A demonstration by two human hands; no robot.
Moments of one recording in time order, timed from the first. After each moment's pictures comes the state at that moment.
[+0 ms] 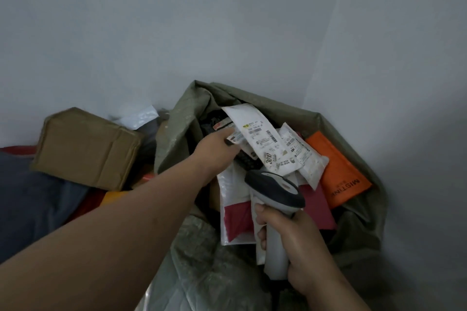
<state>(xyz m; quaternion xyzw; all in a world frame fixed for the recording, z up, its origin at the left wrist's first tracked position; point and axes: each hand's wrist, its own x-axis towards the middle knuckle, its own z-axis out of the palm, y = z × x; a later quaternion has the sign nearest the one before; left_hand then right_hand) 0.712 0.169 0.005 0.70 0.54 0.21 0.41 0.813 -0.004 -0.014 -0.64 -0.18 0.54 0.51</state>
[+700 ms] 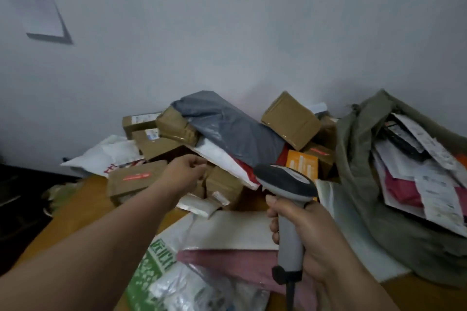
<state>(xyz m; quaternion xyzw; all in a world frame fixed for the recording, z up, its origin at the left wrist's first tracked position) 0.161 -0.059 0.013 0.50 0.69 0.34 0.40 0.390 -0.152 0.042 -0.55 -0.34 0.63 0.44</state>
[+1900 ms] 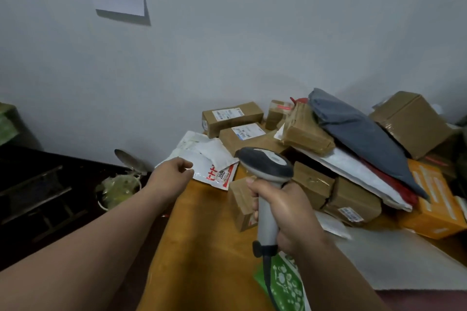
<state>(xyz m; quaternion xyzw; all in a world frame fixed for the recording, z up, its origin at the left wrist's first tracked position) -0.250 -0.007 -0.042 0.52 0.75 0.27 0.32 -0.032 -0.066 0.009 -0.58 -0.36 0.60 0.43</state>
